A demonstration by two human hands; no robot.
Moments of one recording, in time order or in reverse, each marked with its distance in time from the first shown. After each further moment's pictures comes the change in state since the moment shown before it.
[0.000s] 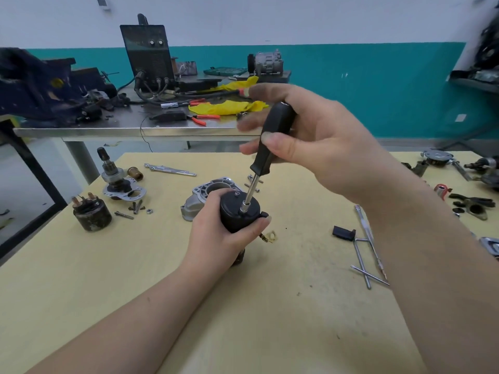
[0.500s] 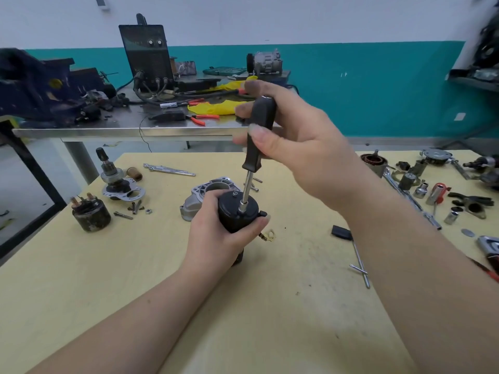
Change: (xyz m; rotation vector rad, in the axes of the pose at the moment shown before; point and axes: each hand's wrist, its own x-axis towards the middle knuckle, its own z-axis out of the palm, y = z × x) left_hand -0.002 -0.001 0.002 0.027 0.026 -0.015; right_hand 0.006 0.006 0.017 -0.011 0.139 0.020
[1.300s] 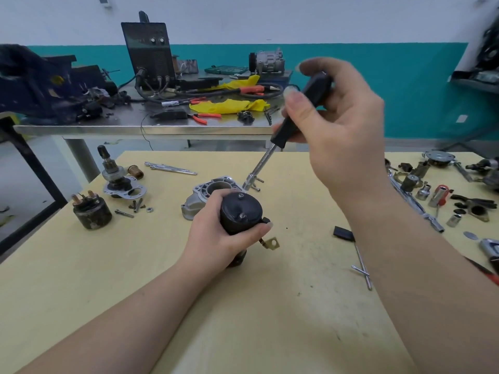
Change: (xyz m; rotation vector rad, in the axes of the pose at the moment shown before) left_hand 0.004 -0.004 -0.009 -0.080 -0.121 0.030; right_hand 0.005 0.011 -0.005 -0.065 0.501 -0.217
